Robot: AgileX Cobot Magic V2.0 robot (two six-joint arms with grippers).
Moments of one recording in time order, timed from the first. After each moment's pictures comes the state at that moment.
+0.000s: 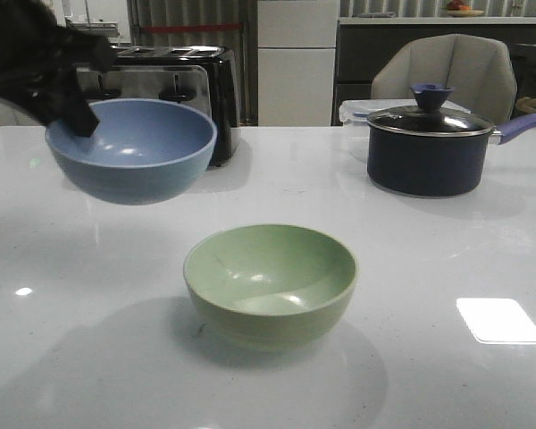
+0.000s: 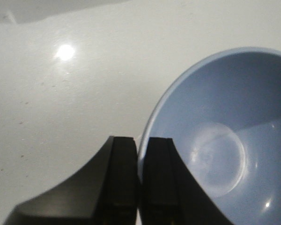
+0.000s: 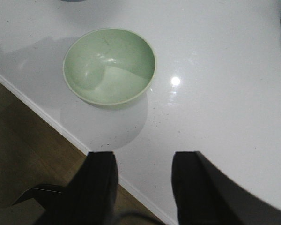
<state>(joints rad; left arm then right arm) -0.35 1.57 -1.19 -0.14 0.63 0.10 0.47 0.73 -0.65 0.19 0.68 -0.19</state>
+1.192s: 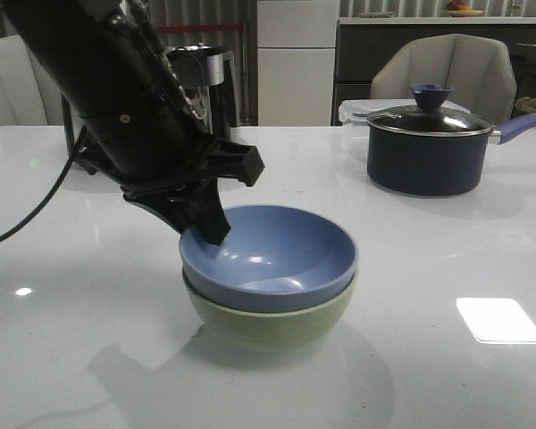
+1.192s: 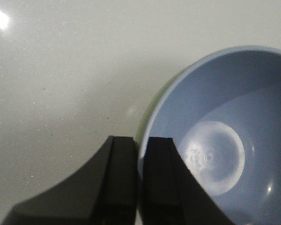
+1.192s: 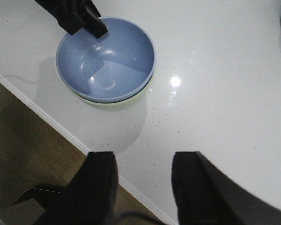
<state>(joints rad) -0.61 1.79 -1.19 -0.25 0.57 0.10 0.47 0.73 -0.65 0.19 0.68 -0.19</state>
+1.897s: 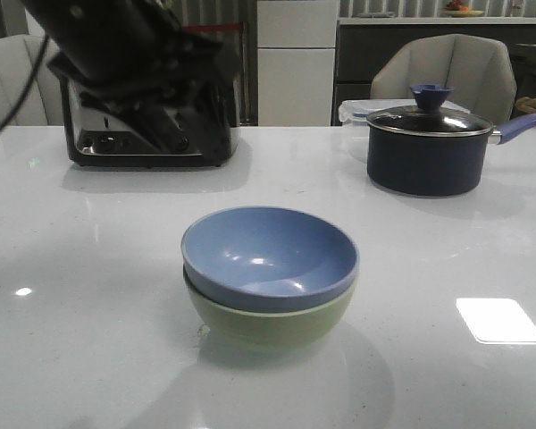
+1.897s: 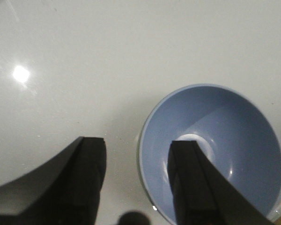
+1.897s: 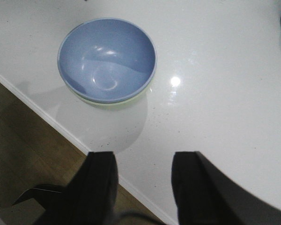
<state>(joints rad) -0.61 1.55 -1.18 -0.14 0.60 0.10 0.47 0.73 -0.65 0.19 0.68 -0.19</state>
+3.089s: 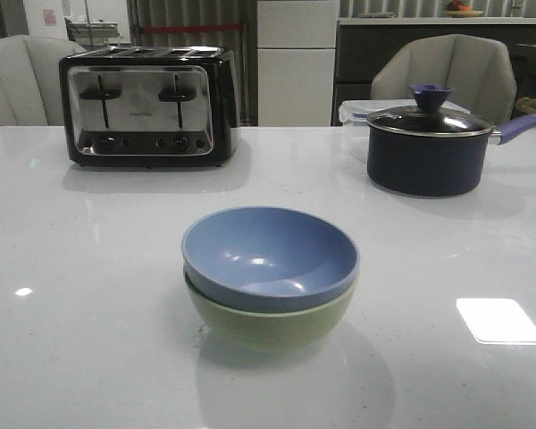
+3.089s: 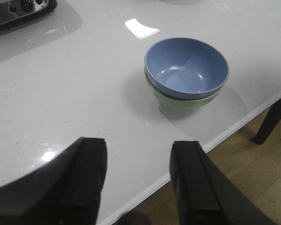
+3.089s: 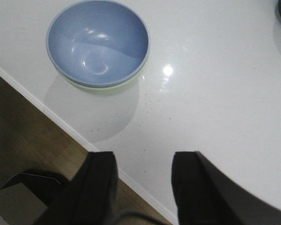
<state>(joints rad) -0.61 0.47 -0.54 -0.05 0.69 0.10 0.47 0.73 -0.65 0.14 0.73 -0.19</state>
